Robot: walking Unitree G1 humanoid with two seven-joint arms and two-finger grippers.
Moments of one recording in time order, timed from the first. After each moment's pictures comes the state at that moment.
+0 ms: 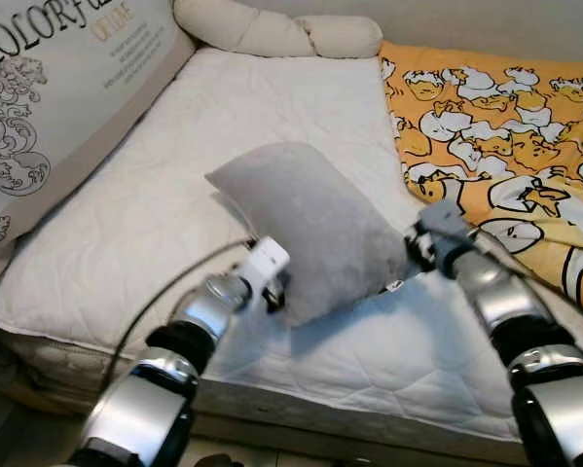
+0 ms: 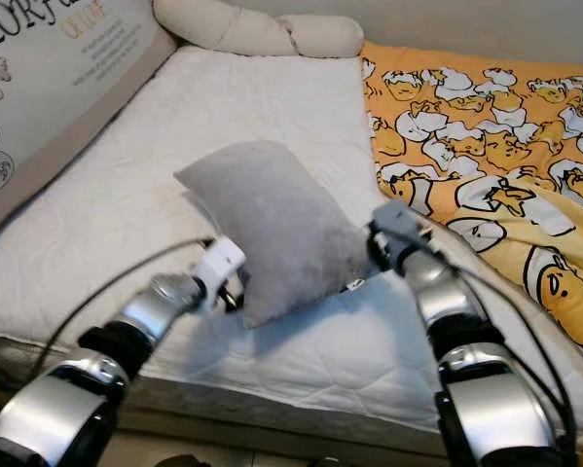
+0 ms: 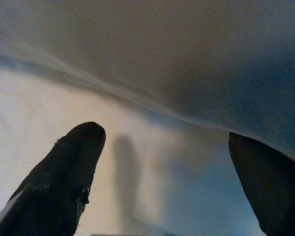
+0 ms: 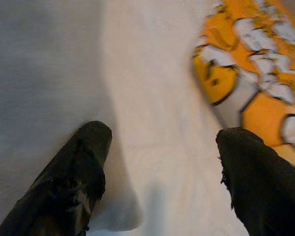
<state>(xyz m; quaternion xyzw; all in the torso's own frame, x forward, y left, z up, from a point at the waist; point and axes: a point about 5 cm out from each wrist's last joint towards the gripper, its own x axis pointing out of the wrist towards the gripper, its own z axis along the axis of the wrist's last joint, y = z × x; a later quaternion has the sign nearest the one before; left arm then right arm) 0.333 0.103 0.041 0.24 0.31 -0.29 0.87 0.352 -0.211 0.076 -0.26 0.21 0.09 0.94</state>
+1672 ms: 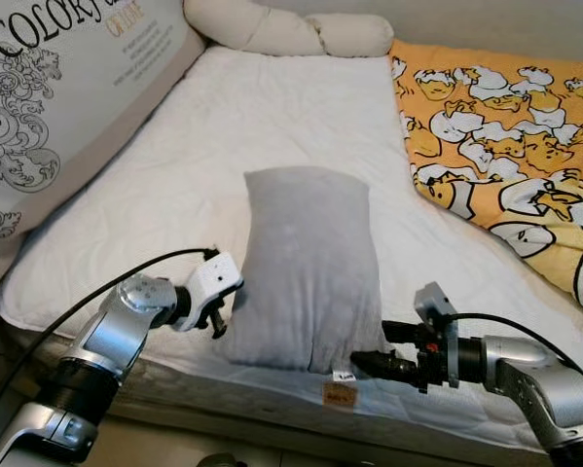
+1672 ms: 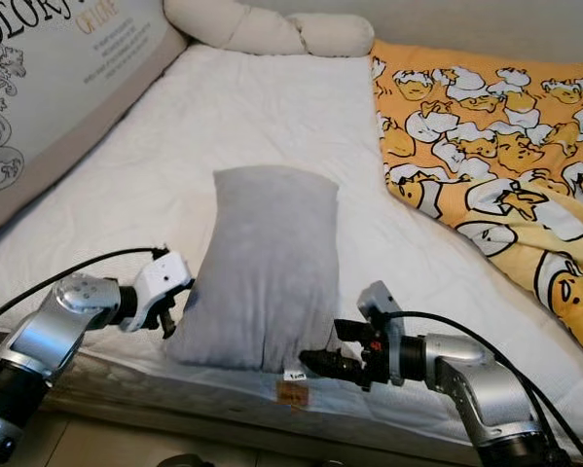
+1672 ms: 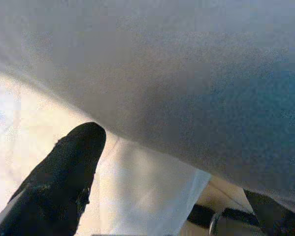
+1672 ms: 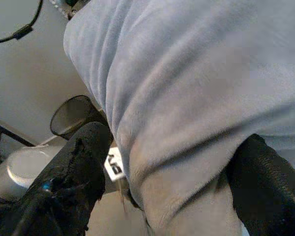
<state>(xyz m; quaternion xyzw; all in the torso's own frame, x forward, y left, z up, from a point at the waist) 0.294 0.176 0.080 0.25 0.29 -0.46 0.81 0.233 -0.183 0.072 0.07 0.27 0.52 0.81</state>
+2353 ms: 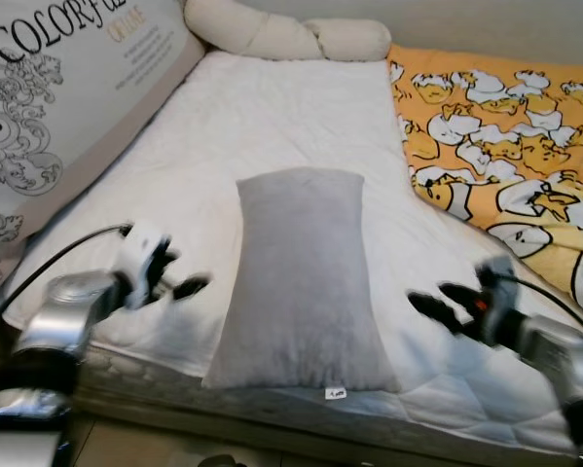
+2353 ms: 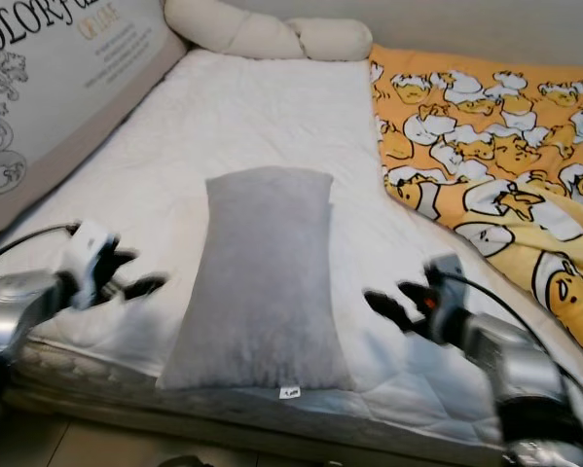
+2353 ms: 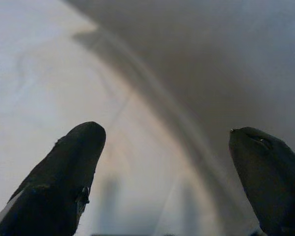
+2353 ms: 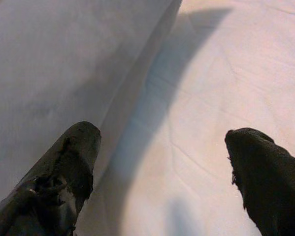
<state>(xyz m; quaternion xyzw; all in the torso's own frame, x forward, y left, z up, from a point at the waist) 0.317 0.239 0.092 0.06 0.23 -0.29 0.92 0.280 -0.249 0.063 0.10 0.25 0.25 0.93</state>
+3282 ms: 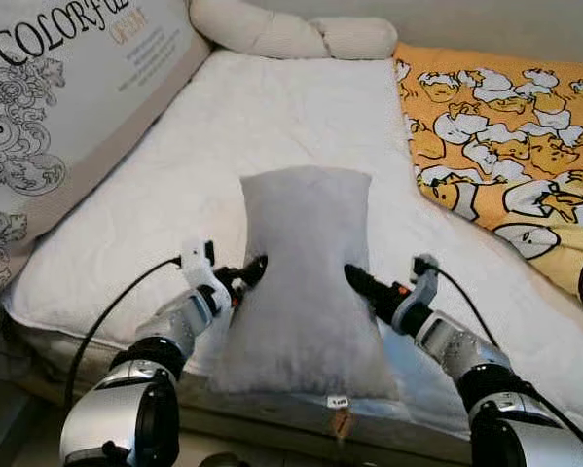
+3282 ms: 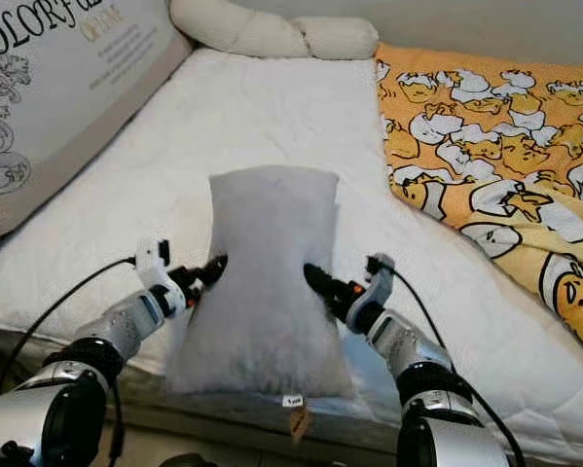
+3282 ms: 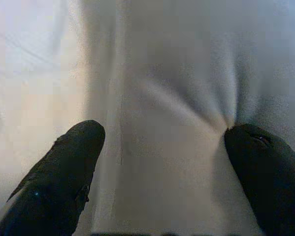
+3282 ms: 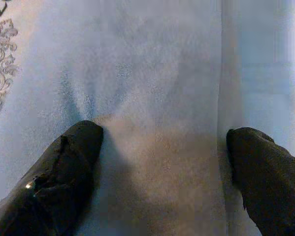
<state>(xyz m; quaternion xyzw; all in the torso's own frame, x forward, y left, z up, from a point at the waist) 0.324 0.142 0.031 -0.27 0.27 -0.18 0.91 0.302 -0.156 0.021 0.36 0.26 0.21 0.87</state>
